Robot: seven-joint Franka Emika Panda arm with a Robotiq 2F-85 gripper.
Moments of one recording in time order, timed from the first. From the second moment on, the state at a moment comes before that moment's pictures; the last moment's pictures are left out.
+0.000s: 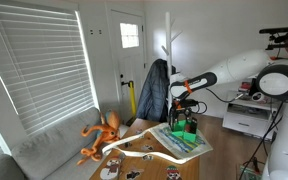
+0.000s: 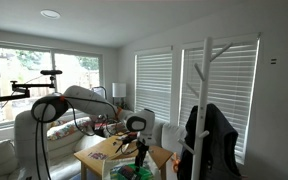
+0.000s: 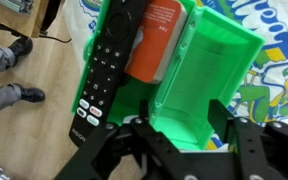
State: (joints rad) arm -0.25 0.01 -0.17 -2.06 -0.06 1.92 0.74
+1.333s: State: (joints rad) arm -0.22 0.02 -0.18 -2.11 -0.07 1.90 0.74
